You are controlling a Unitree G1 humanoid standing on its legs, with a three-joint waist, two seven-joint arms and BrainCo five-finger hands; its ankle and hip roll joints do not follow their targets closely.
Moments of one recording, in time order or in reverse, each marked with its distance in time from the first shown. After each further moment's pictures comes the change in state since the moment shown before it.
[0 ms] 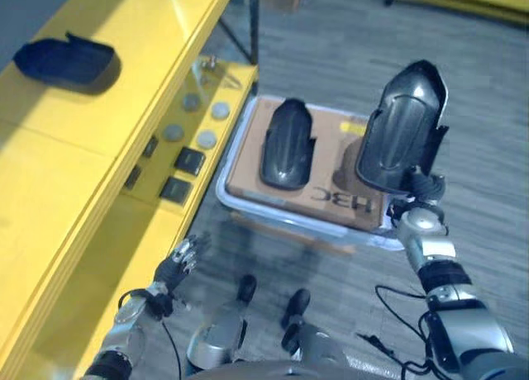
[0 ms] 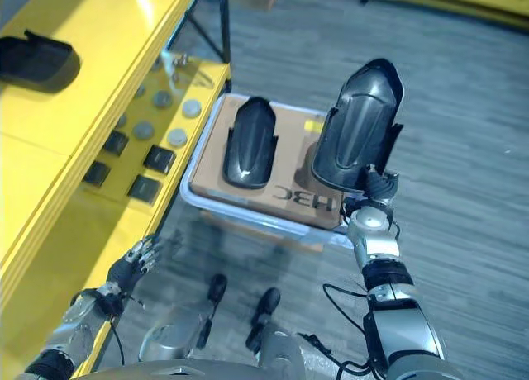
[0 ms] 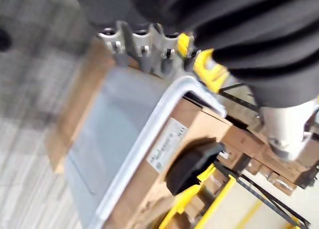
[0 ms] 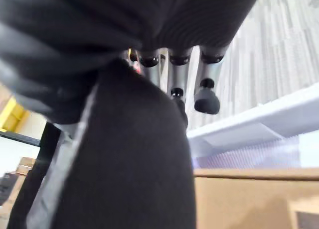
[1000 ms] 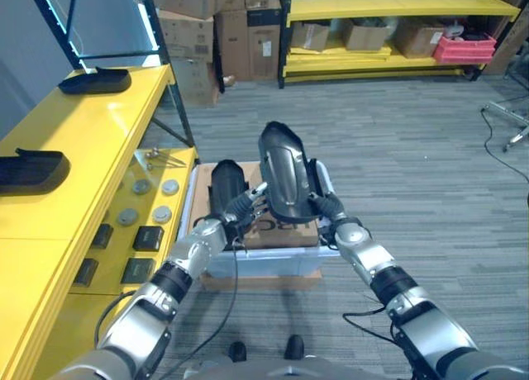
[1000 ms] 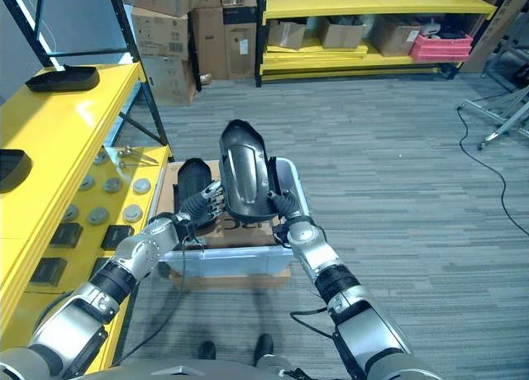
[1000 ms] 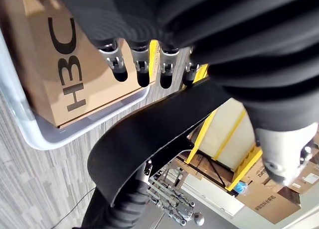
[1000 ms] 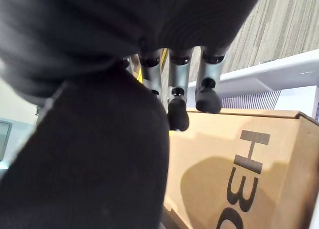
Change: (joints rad) left arm -0.502 -0.186 -0.231 0.000 -0.062 0.336 0.296; right arm -0.047 0.154 0.396 0.004 -0.096 0.116 0.325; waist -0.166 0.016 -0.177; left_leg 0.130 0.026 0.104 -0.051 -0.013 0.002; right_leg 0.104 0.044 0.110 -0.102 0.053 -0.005
